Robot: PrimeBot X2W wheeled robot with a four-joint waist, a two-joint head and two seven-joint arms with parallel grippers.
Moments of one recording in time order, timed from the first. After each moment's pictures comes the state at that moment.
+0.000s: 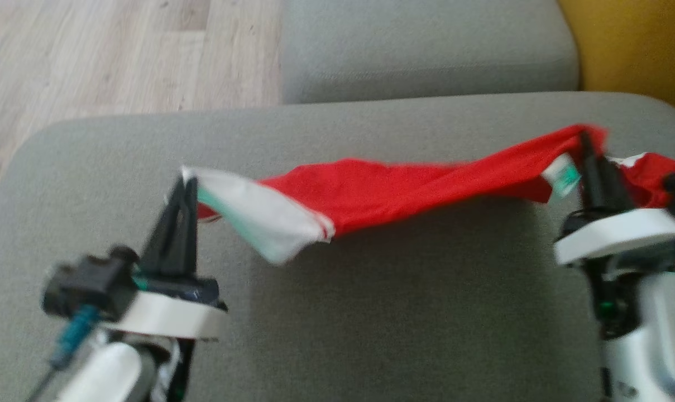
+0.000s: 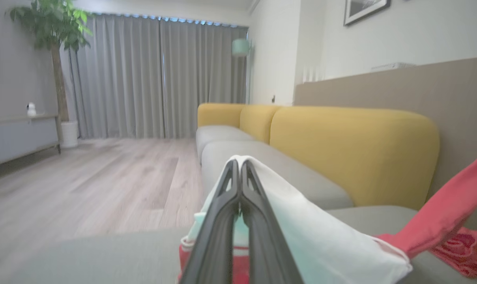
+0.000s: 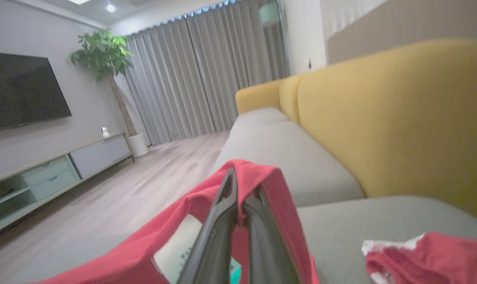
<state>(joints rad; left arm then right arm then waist) -0.17 0.45 -0.54 -0.24 -0.55 0.35 -0.04 -0.24 -0.05 -0.06 0.15 0.28 0.12 0.07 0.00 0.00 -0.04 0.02</state>
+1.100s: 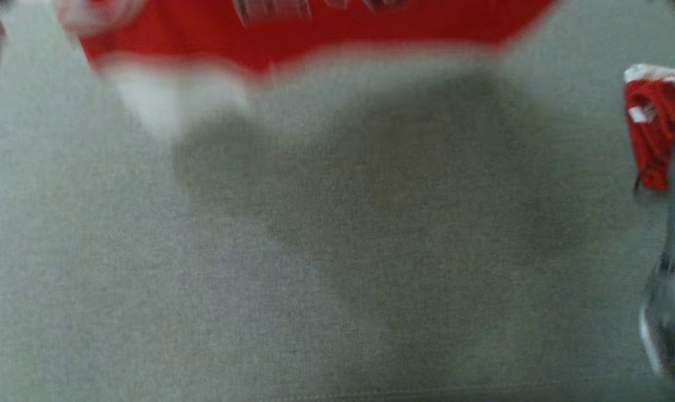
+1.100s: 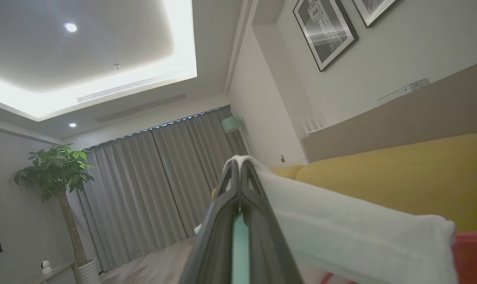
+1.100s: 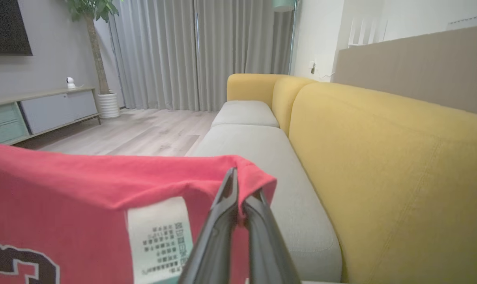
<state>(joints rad) -1.30 0.45 -0.51 0.18 -0.39 0.08 0.12 -0.99 -0.15 -0.04 0.31 0.12 0.12 0.37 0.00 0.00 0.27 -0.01</state>
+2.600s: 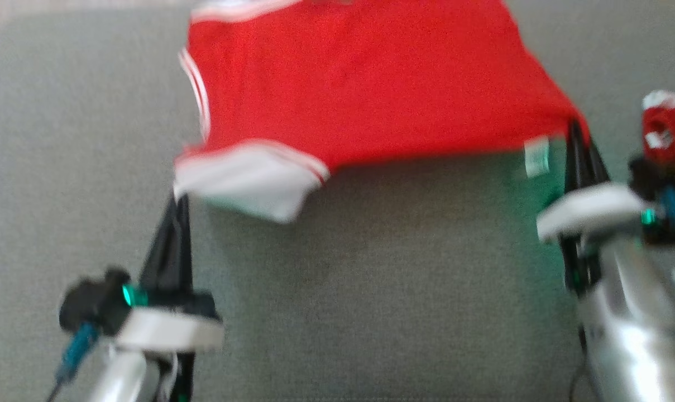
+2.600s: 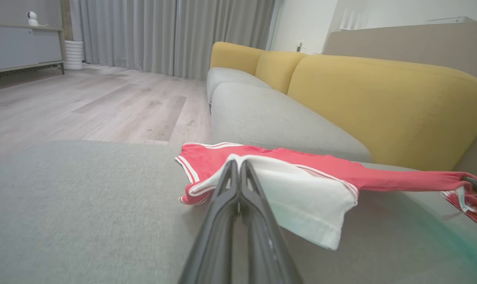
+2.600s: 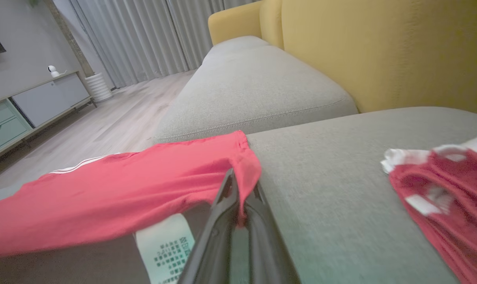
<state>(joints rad) -0.14 0.28 -0.36 0.02 -0.50 0.09 -0.21 -0.53 -0.07 -0.08 0.72 0.19 0.12 -0.25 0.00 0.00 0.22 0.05</state>
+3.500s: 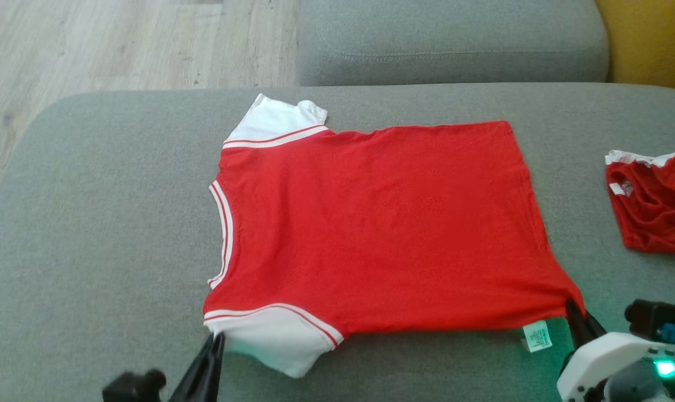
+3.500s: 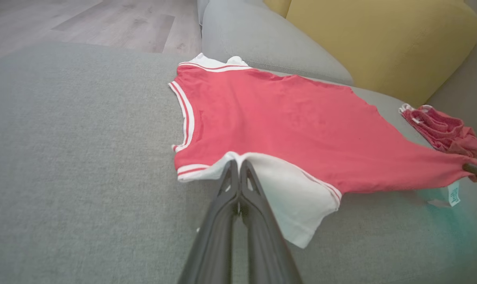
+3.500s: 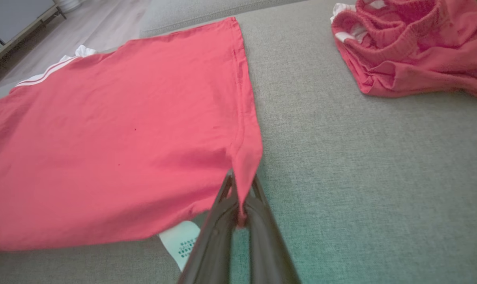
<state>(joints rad) 0.27 0.38 -0.46 -0.19 -0.56 0.17 0.06 0.12 -0.04 -0.12 0.17 0.22 0.12 0.26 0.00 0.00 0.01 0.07</state>
